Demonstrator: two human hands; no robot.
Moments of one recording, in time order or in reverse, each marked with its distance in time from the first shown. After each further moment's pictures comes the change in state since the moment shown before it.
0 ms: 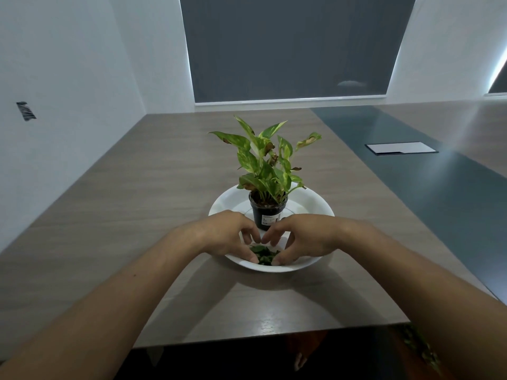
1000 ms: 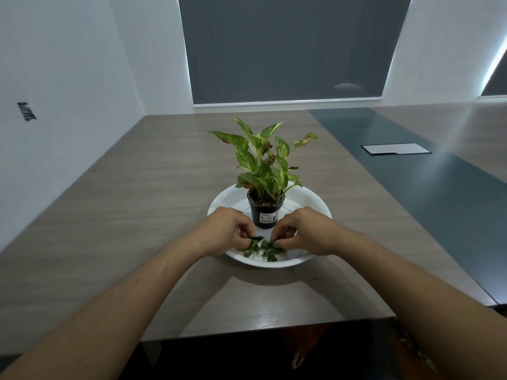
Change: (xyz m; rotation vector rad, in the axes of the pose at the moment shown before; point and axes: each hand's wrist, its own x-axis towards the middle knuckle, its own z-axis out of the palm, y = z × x) left_hand 0.006 -0.013 0.023 -0.193 0.274 0.006; right_hand -0.003 0.018 0.017 -0.022 0.356 -0.095
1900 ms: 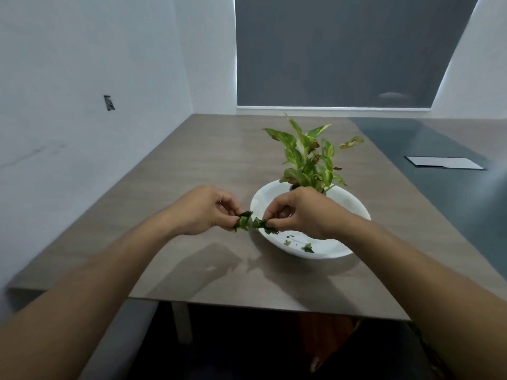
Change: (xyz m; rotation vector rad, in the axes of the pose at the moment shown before) left_hand -0.103 -0.029 -0.081 -0.252 0.142 -0.146; right_hand 0.022 -0.097 -0.006 0.174 0.014 -0.124
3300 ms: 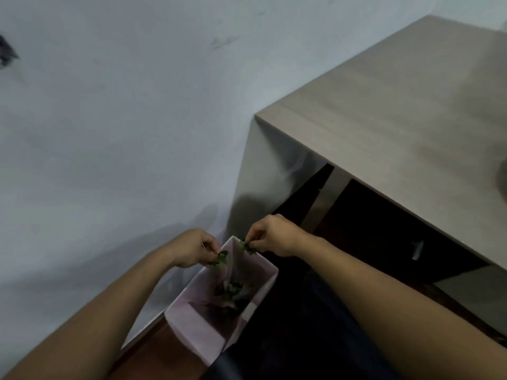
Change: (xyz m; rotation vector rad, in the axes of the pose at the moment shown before) left_hand -0.442 -0.314 0.093 -0.251 0.174 -0.883; right_hand 0.007 -0.193 0.445 -0.077 -0.741 -0.393
